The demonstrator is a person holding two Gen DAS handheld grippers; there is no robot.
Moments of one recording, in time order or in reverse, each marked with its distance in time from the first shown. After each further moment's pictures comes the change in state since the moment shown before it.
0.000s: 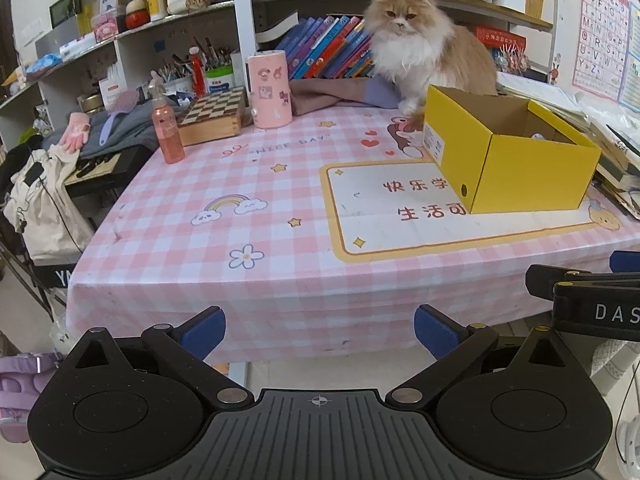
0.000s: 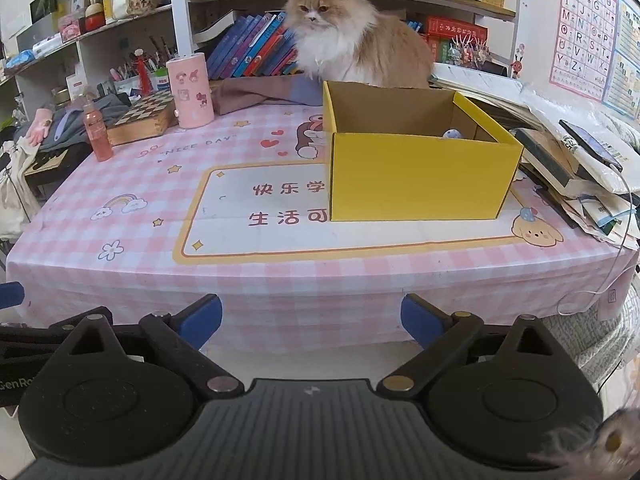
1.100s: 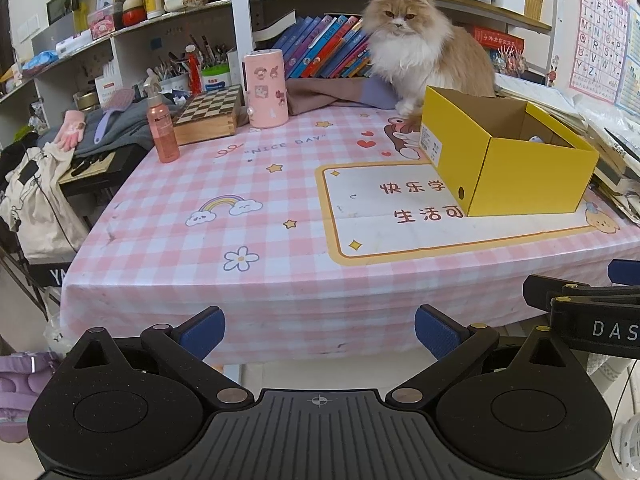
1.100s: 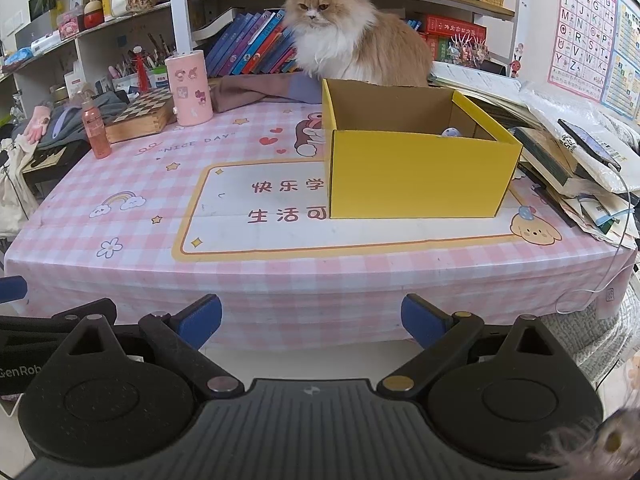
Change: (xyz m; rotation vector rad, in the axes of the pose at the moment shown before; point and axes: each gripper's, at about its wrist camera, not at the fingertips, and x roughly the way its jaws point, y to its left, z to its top) left arm 0.002 0.000 0.004 -0.007 0.000 -0.013; right arm -0.001 0.002 -0.001 0.003 0.006 -0.009
